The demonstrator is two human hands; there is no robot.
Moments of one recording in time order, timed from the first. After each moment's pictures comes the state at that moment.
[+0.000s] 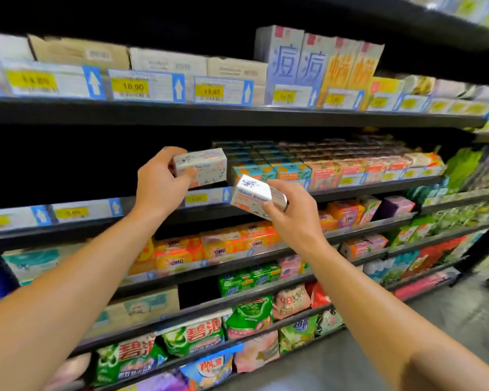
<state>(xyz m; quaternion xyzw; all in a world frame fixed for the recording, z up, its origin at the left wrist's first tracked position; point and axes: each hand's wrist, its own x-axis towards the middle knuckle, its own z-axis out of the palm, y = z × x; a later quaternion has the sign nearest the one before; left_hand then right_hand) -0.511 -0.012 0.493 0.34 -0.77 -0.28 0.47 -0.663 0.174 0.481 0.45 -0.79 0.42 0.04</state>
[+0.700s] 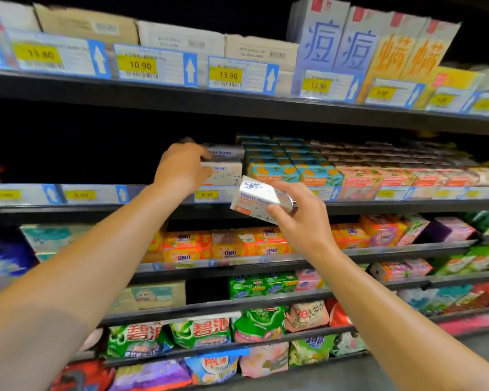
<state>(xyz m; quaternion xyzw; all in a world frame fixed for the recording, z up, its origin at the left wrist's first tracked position) -0.550 -0.041 0.496 0.45 -0.84 -0.07 0.30 -0.700 0.146 0.461 0.54 -0.72 0.44 -0.01</state>
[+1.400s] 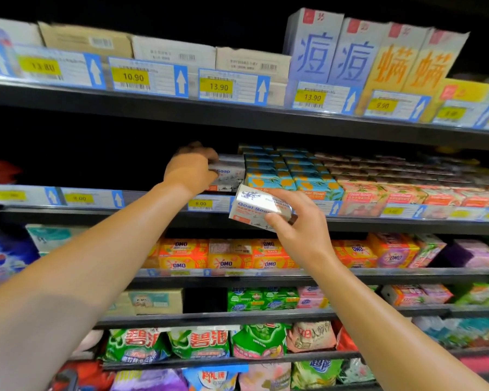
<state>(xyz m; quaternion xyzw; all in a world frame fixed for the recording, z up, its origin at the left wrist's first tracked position) -0.577 -0.056 0.499 0.46 -0.85 -0.03 0.25 -0.724 0.144 0.462 0.57 -0.67 0.47 -0.04</state>
